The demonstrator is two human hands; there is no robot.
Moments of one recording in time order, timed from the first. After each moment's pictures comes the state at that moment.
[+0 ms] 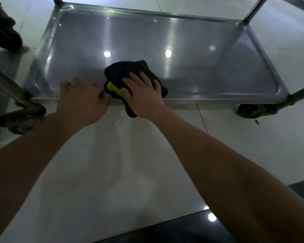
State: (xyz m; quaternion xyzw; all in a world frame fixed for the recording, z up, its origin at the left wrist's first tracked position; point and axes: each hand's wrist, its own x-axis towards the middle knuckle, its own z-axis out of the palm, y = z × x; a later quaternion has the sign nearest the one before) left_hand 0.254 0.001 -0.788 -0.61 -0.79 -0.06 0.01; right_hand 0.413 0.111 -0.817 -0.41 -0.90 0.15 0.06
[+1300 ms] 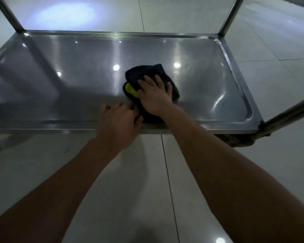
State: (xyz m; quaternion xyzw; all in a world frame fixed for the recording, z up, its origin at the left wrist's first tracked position) left_hand 0.511 0.174 -0.801 -0.62 -0.78 -0.03 0.04; right_hand 0.590 0.325 -0.823 -0.42 -0.89 0.20 0.04
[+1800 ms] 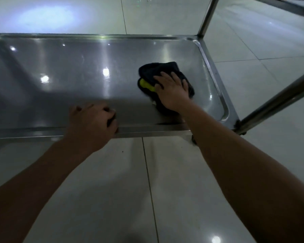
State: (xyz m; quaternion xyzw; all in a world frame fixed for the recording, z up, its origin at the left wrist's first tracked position) left_hand 0.518 0.182 -0.793 -0.61 -0.79 -0.03 0.06; right_hand 0.692 0.395 -0.823 -0.47 -0.86 0.18 0.07
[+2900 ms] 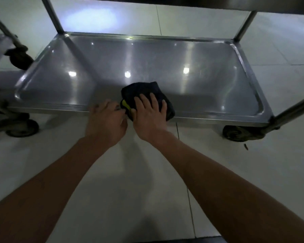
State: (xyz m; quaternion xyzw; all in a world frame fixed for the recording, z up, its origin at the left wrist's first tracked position) left_hand 0.448 0.072 -0.791 -0.60 -0.79 -0.07 0.07; right_hand 0.567 0.172 -0.816 -0.40 -0.90 0.16 0.08
